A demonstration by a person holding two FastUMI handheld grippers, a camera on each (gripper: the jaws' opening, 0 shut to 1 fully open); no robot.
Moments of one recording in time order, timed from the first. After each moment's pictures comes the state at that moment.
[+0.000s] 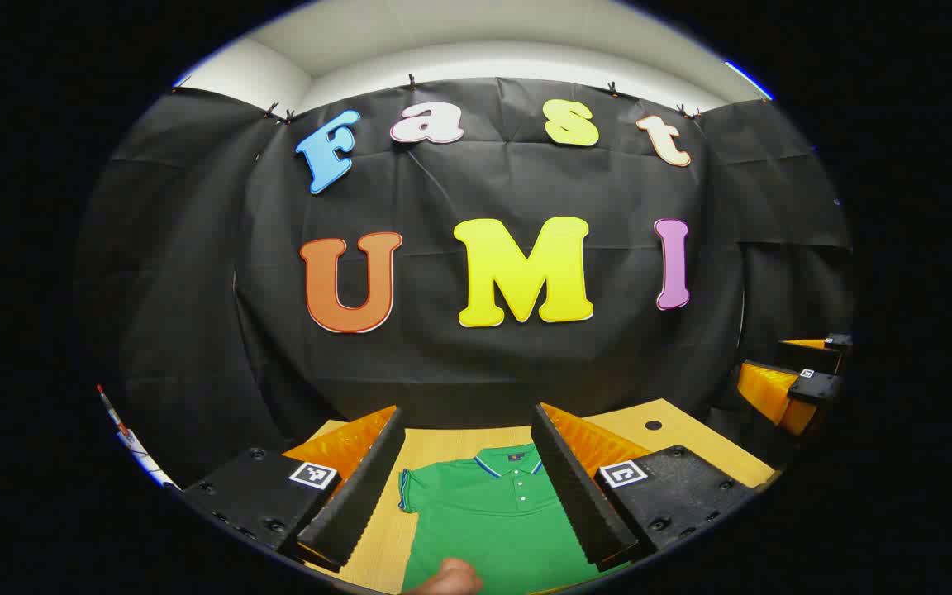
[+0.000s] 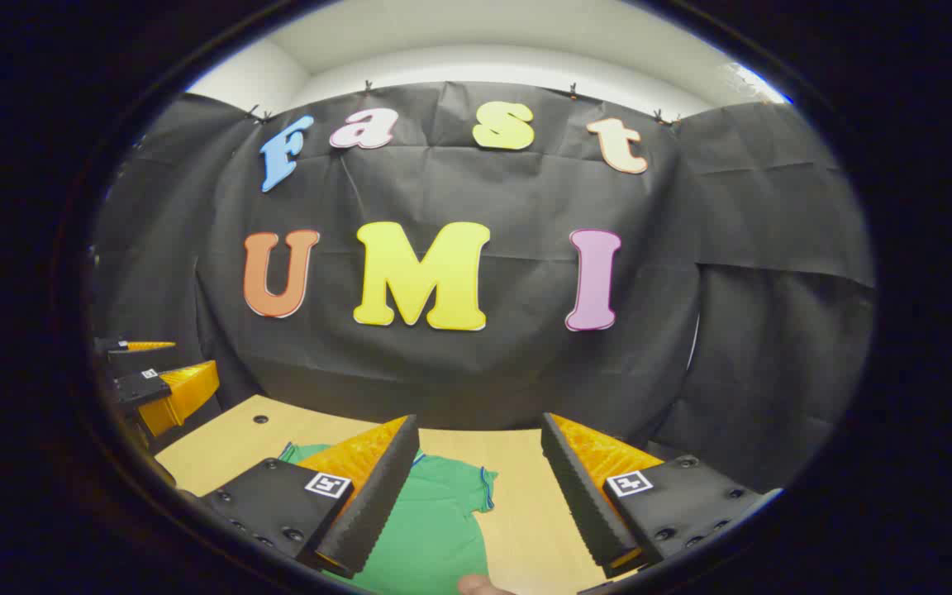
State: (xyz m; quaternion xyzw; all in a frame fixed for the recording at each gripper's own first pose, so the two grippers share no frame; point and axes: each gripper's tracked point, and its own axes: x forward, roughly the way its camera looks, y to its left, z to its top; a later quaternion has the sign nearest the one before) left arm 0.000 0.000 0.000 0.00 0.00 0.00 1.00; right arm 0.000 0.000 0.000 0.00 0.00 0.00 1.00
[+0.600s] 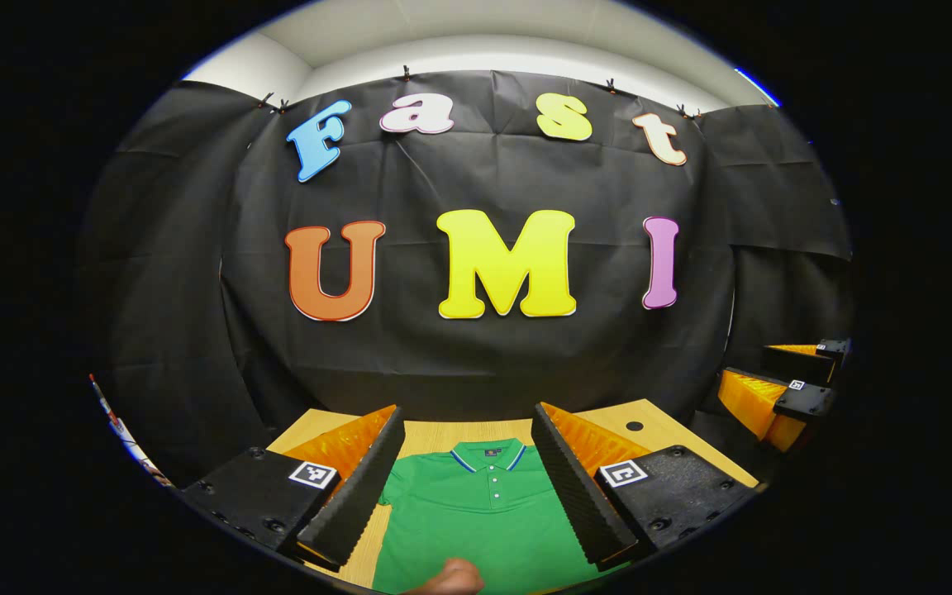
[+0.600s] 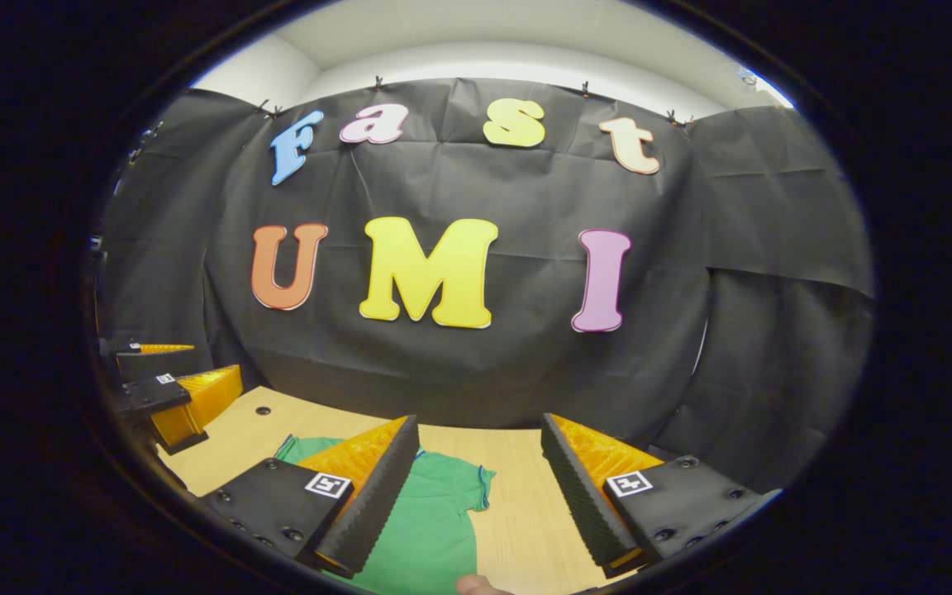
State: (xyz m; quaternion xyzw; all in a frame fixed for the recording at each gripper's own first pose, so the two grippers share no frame) left arm 0.007 -0.033 -0.004 -0.01 0.01 -0.01 1.00; right arm 0.006 -0.015 0.000 0.00 0.01 0.02 1.00
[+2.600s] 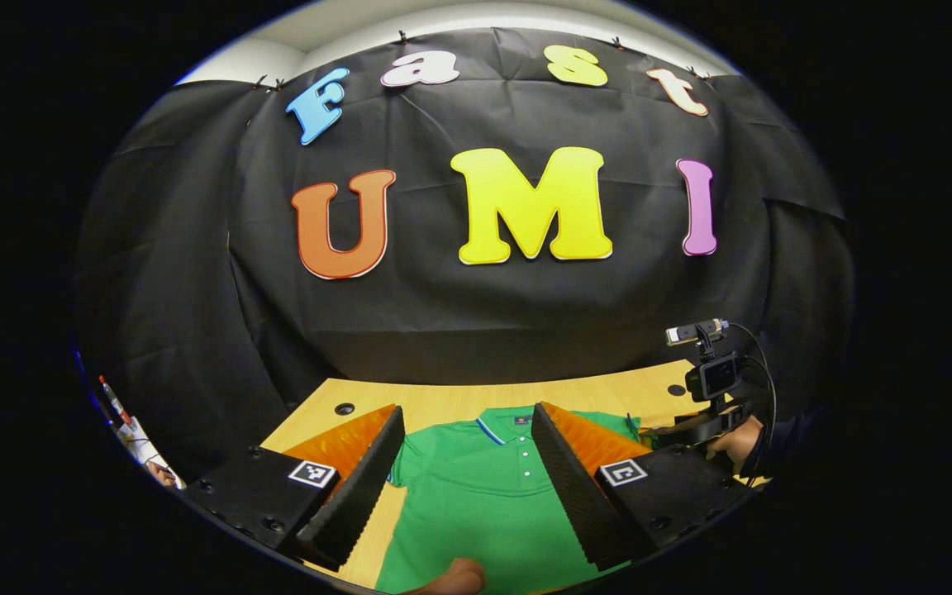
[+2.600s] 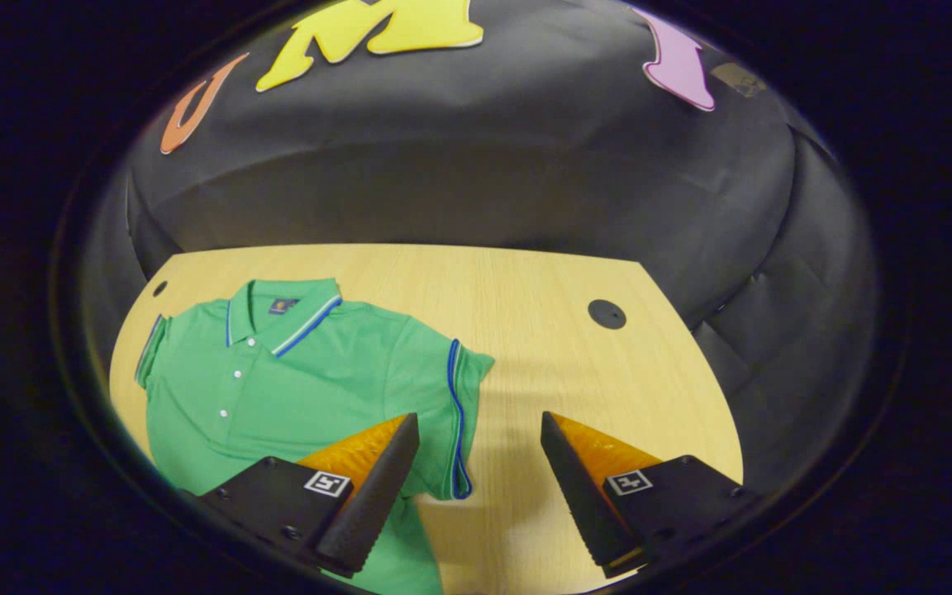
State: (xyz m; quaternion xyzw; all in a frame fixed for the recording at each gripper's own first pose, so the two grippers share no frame) left arm 0.061 -0.012 -0.076 0.02 0.09 0.04 1.00; right arm 0.292 -0.040 -0.318 -0.02 0.34 0.00 0.94
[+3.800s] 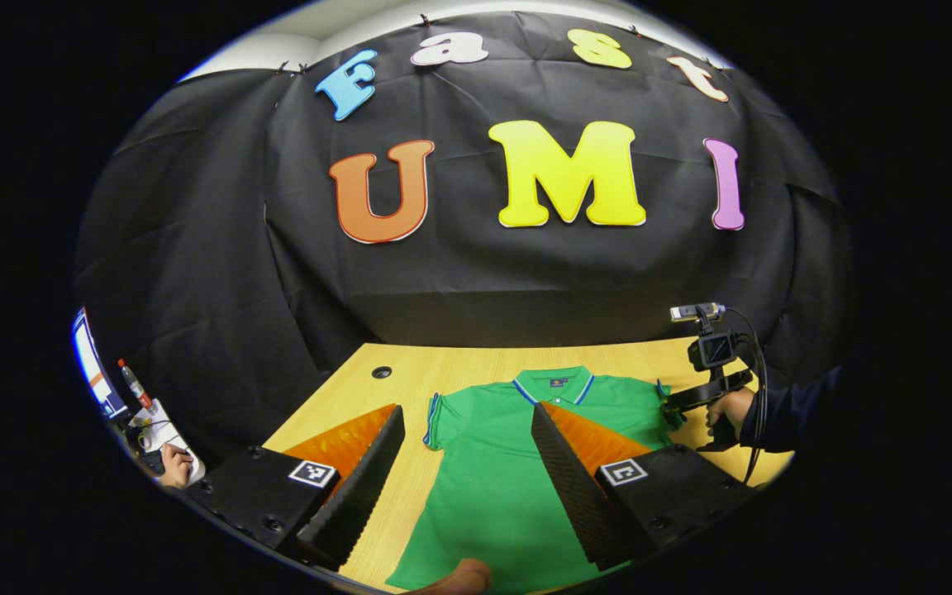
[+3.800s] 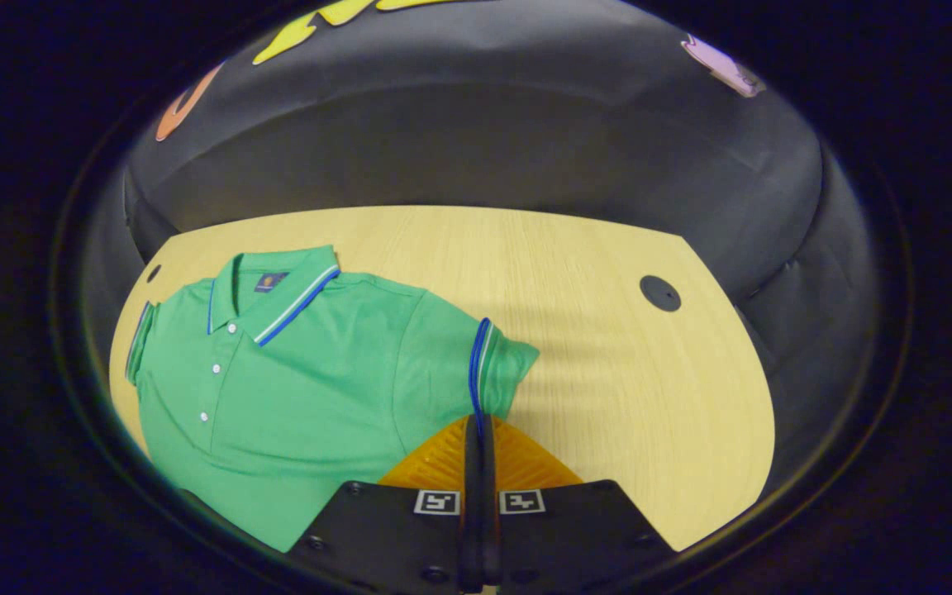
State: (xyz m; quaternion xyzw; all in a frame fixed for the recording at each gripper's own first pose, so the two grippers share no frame) left arm 0.018 0.026 -0.112 0.01 0.13 0.09 0.99; right arm 0.318 -0.014 -0.338 -0.03 0.37 0.03 0.93
